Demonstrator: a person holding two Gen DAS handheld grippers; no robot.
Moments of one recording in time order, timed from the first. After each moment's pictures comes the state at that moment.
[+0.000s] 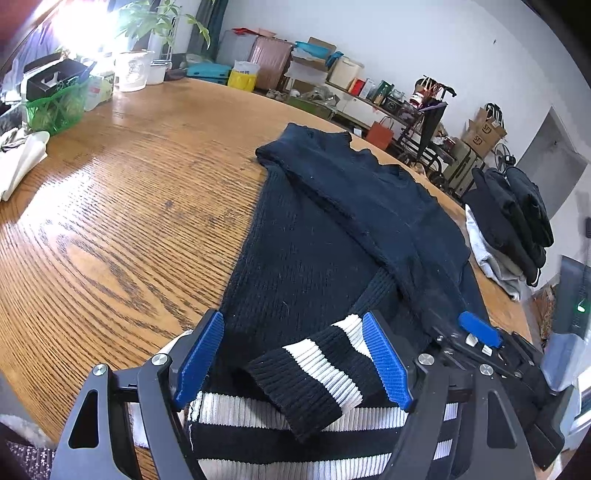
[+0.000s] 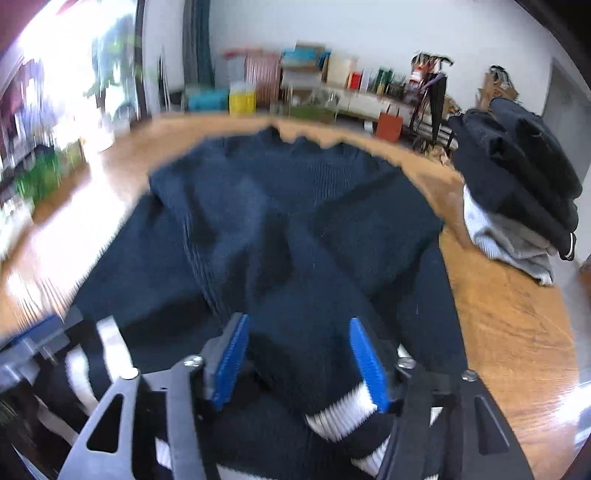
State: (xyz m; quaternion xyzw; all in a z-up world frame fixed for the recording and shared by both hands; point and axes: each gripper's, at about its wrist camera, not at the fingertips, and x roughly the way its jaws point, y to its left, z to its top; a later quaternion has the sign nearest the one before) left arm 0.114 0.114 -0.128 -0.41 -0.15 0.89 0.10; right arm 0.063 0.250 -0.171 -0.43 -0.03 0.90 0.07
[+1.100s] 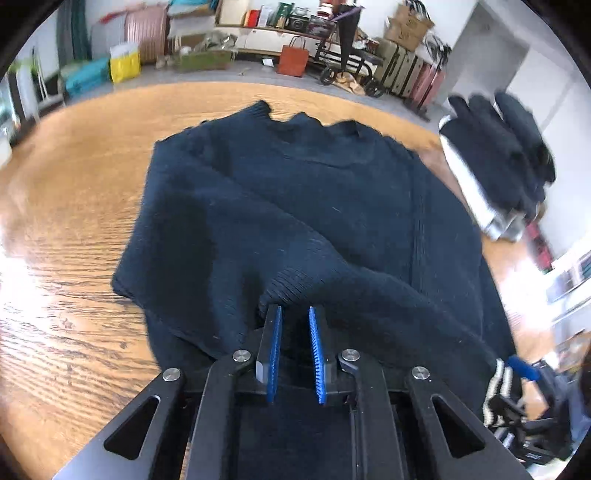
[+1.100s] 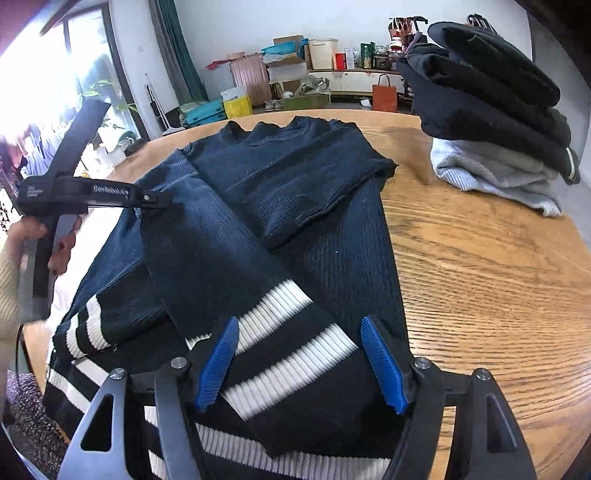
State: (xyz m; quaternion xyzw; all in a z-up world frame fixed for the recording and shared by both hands) left arm -0.083 0.164 -0.105 -0.51 0.00 0.82 0.27; right arm 0.103 0.345 -0.178 -0.43 0.09 0.90 0.02
